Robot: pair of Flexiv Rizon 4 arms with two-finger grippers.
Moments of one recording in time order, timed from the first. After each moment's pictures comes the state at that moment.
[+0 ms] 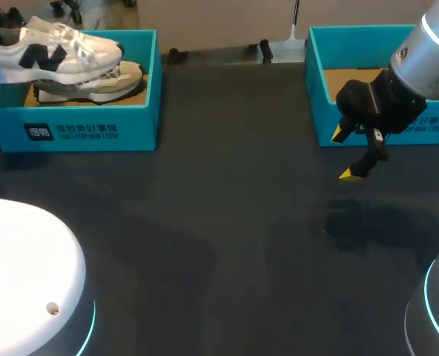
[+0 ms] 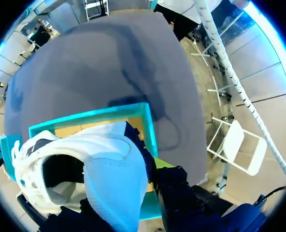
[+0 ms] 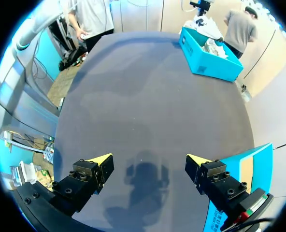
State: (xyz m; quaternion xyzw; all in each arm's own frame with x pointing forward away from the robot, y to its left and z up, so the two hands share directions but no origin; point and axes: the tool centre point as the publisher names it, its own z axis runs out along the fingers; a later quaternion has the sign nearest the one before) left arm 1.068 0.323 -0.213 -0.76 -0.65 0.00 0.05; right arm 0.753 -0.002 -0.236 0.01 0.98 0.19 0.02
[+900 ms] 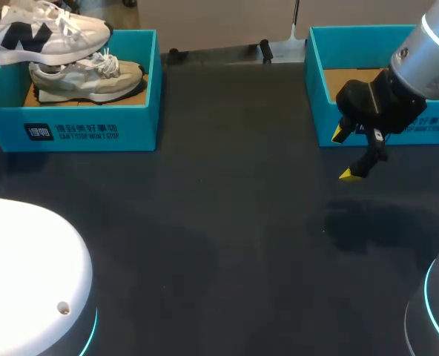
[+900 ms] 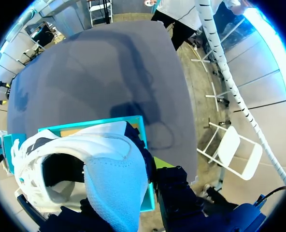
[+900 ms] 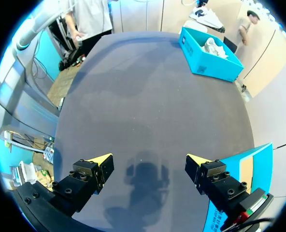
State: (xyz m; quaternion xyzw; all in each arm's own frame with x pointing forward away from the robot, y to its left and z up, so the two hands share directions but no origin) left arm 1.056 0.335 -0.163 -0.75 -0.66 0.00 0.05; right arm 0.753 -0.002 -0.236 0.01 0.98 0.19 0.02
